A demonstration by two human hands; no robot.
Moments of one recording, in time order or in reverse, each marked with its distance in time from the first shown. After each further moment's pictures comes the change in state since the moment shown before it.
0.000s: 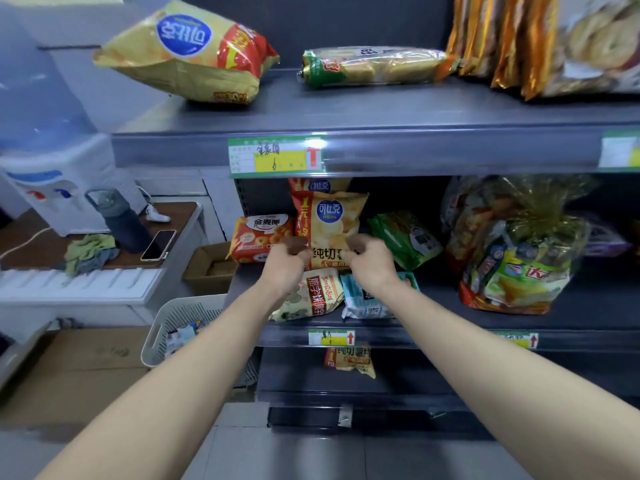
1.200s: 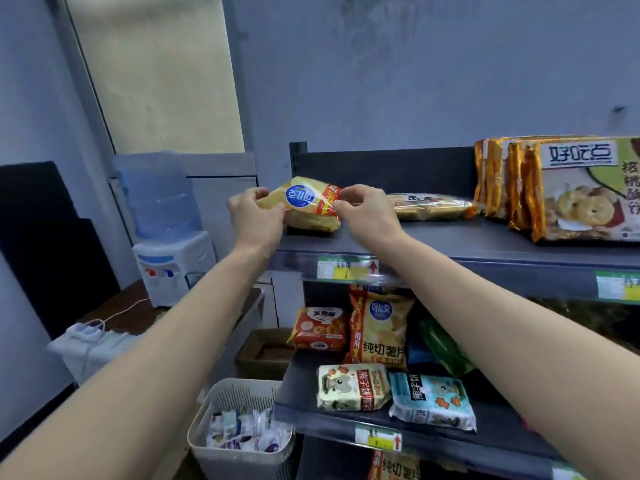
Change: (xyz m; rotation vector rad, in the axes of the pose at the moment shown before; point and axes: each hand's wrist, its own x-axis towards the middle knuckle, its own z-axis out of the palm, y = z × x) left_hand -0.065 0.193 -0.138 0.087 0.716 0.445; right_hand -0.045 -0.252 -0.052 0.066 0.006 -0.553
